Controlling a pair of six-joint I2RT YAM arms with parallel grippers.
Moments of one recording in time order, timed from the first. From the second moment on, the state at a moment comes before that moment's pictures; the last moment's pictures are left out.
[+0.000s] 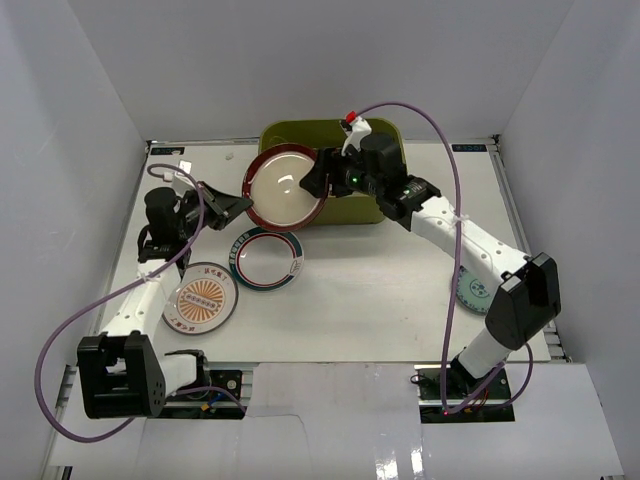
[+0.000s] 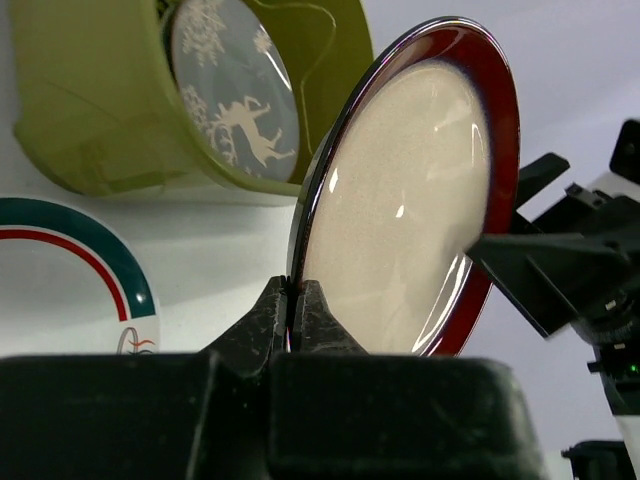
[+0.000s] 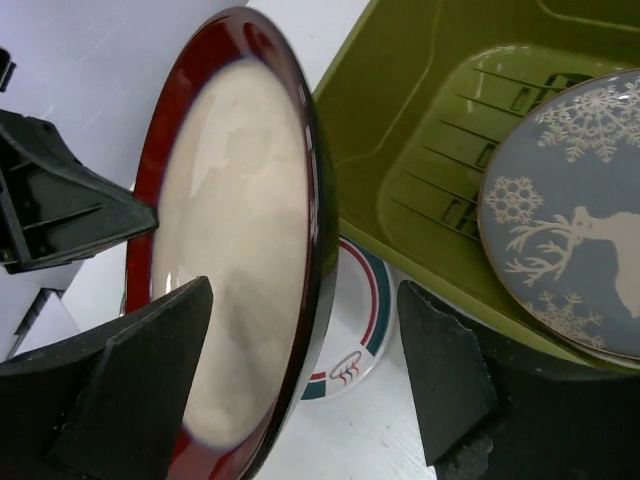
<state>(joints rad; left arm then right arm) 0.04 1.17 0.75 0.21 0.67 -0.97 0.68 1.61 1.46 -0.15 -0.21 0.42</state>
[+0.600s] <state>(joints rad) -0.13 1.19 0.90 0.15 0.79 -0.80 0.49 1.66 1.54 -0.09 -0.37 0.64</state>
